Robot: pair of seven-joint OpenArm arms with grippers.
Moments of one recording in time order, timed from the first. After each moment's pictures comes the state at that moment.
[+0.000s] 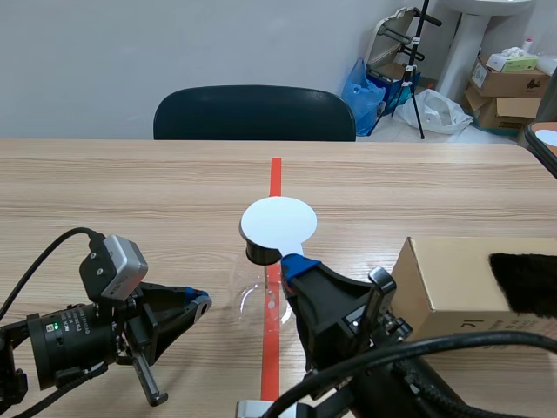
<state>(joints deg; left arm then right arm) -0.6 -37.0 43.1 67.9 -15.9 -23.8 -30.7 -30.0 16.8 -25.2 93.0 -90.8 -33.8 8.7</state>
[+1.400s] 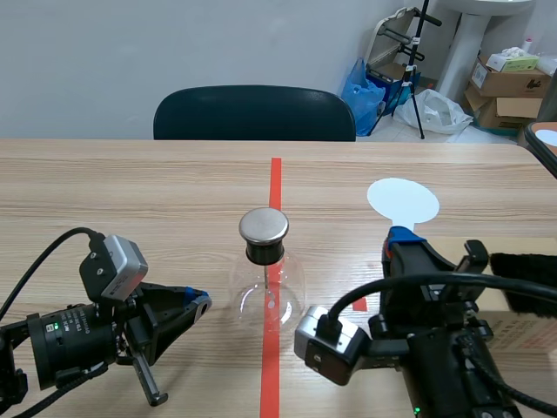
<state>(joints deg) -0.6 -37.0 43.1 67.9 -15.9 -23.8 -30.7 -30.0 16.8 -25.2 93.0 -90.8 -33.8 -21.9</state>
